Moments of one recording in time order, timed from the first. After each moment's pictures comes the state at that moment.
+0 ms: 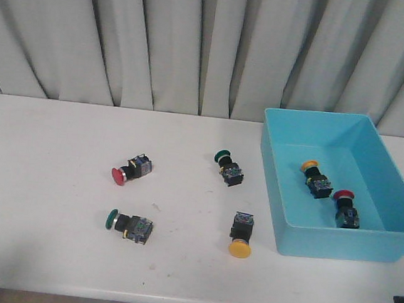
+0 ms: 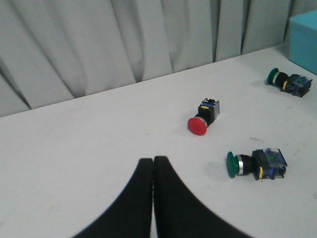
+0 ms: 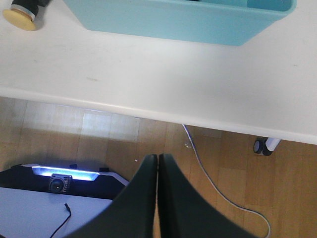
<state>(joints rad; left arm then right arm) -0.12 0.42 -0.19 -0.02 0.12 0.10 0.09 0.85 -0.70 -0.06 1.00 -0.02</state>
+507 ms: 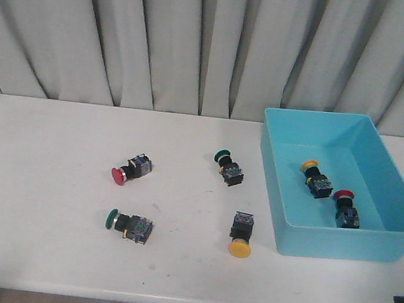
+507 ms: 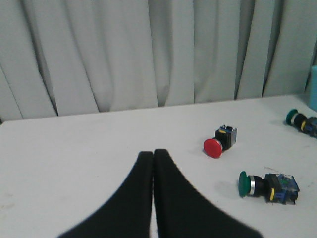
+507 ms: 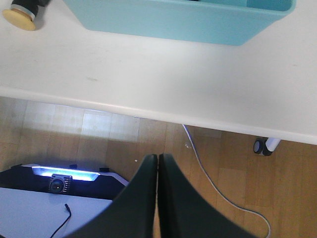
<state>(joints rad) -0.05 -0.01 0.03 0.00 0.13 -0.03 0.09 0.85 -0.70 -0.06 1.00 -0.02</state>
